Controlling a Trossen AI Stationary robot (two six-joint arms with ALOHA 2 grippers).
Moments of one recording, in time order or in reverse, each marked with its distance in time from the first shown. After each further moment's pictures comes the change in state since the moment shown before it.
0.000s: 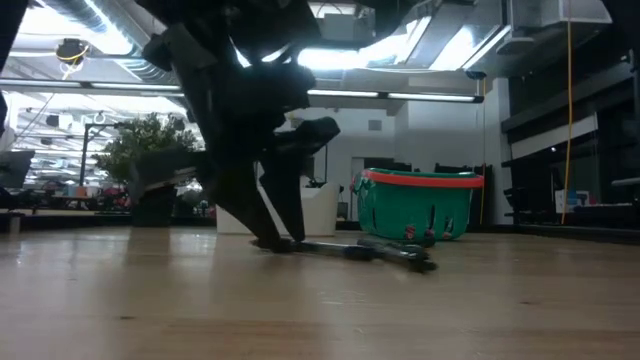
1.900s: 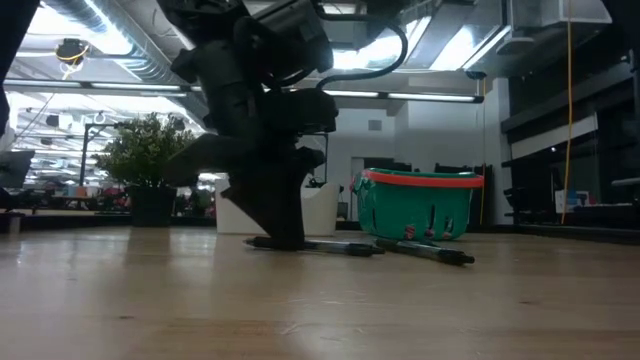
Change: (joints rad) left arm 0.089 0.051 0.036 -0.054 0.067 -0.379; right arm 0.000 0.000 0.000 0.082 -0.051 -0.049
